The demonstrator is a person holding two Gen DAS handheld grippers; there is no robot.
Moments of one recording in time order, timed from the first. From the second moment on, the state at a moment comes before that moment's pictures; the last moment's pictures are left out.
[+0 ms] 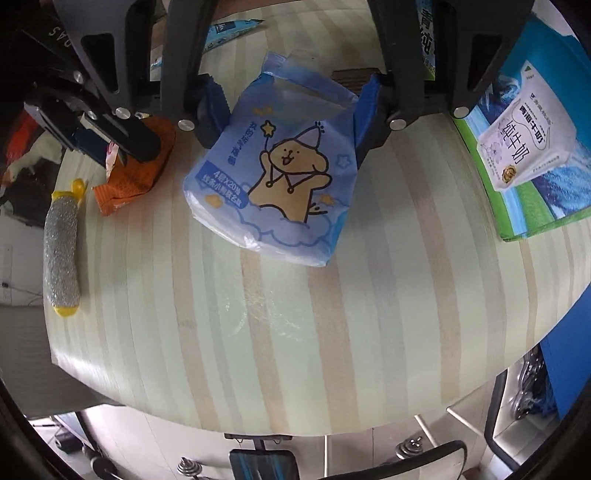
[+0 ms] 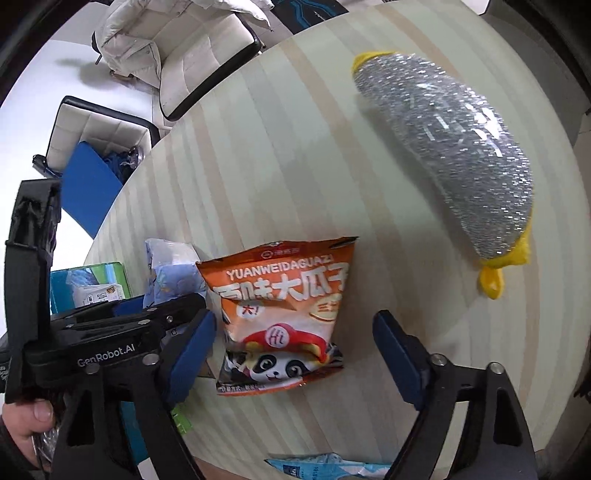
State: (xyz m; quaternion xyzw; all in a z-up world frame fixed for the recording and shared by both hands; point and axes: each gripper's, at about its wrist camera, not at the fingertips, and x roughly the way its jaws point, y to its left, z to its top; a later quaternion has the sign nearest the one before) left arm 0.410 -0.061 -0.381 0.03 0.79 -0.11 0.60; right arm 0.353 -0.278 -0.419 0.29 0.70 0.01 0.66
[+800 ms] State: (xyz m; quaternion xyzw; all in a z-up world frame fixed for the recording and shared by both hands) left arm 0.343 0.027 -0.167 -0.16 0.67 -0.20 0.69; right arm 0.284 -0.224 -0.246 0.24 0.61 0.07 0.75
